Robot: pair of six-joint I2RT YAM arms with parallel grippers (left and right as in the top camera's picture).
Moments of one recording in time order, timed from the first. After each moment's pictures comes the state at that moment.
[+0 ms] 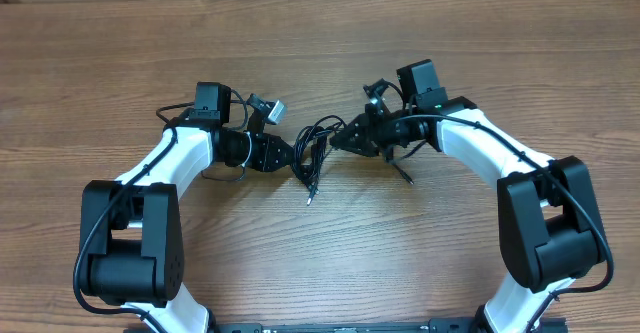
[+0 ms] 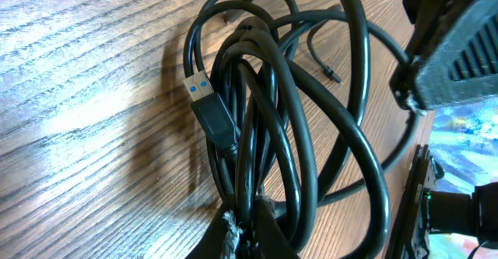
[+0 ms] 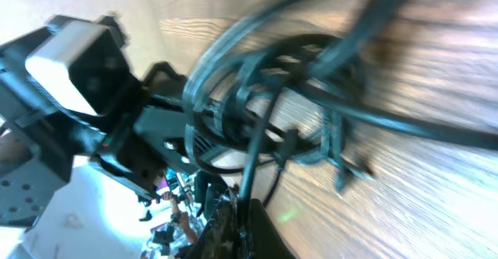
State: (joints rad) left arm -0.09 1.83 1.05 -0.53 0.88 0.19; right arm 0.29 1.89 1.19 -0.44 -1.01 0.65
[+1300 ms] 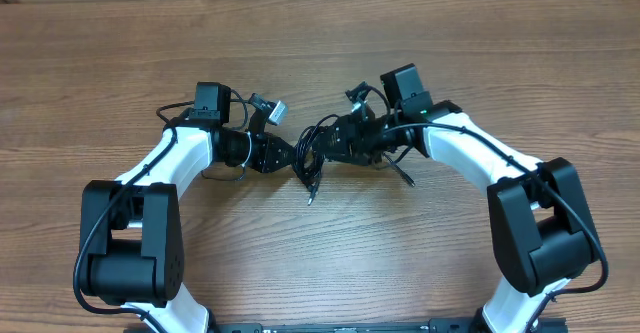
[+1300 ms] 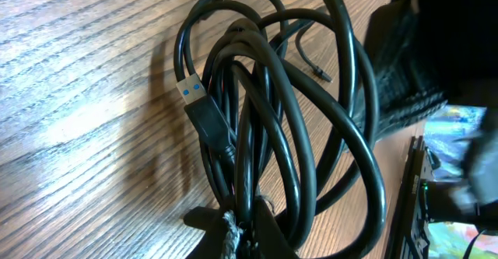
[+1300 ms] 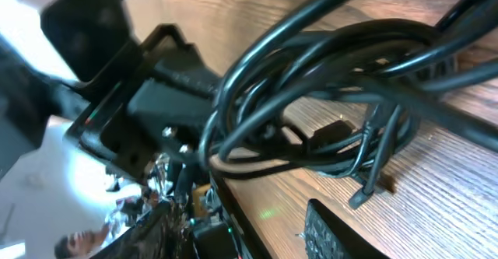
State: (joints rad) left arm -0.09 1.83 1.05 -0.53 0.92 0.24; right arm 0.38 1.89 1.19 -0.37 -0.99 0.59
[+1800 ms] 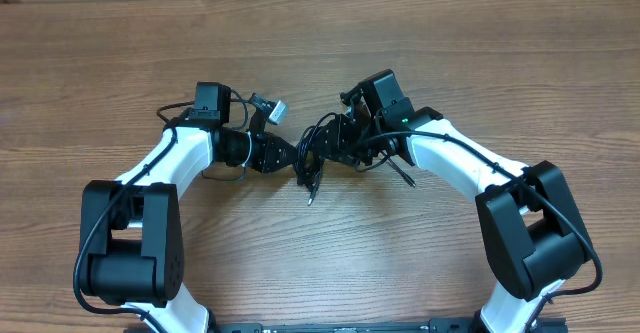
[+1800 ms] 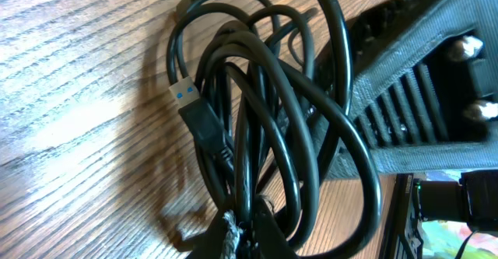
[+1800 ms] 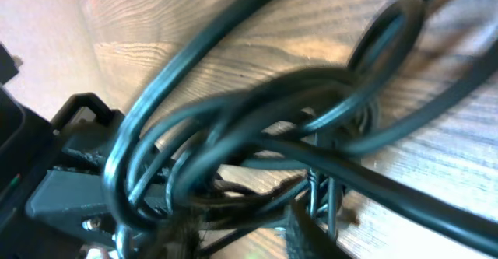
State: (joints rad) left arm -0.09 1.83 1.05 -0.53 0.94 0.24; right arm 0.47 1.89 1.19 -0.31 -0.70 0.78
